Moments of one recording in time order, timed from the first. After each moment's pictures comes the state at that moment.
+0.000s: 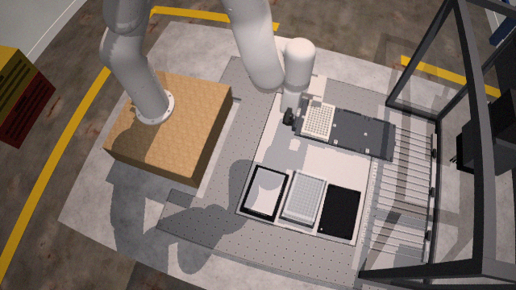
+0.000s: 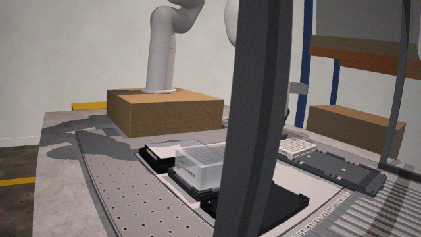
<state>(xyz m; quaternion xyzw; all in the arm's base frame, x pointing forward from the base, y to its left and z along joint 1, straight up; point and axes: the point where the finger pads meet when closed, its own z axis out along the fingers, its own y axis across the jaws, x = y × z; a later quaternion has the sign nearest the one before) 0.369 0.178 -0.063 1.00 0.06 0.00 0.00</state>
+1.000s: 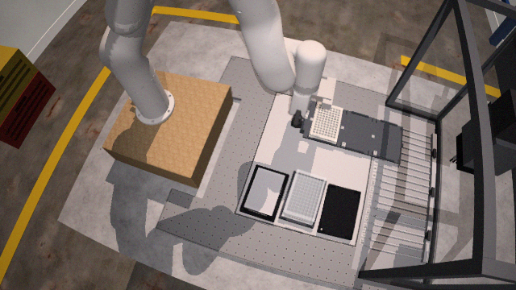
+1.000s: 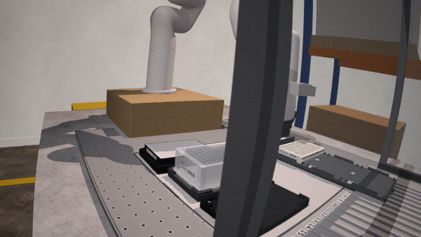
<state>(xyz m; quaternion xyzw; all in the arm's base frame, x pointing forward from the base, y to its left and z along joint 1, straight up) 0.395 0.181 -0.063 1.00 0.06 0.00 0.00</state>
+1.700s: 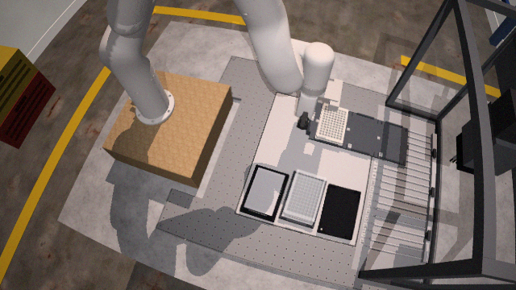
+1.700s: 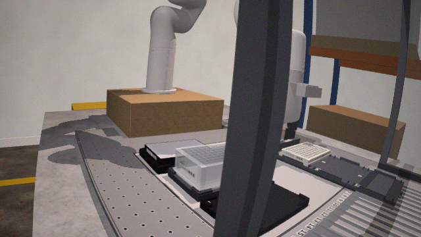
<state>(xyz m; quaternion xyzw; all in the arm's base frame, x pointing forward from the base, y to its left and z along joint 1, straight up) 0.414 0.184 -0.063 1.00 0.06 0.00 0.00</state>
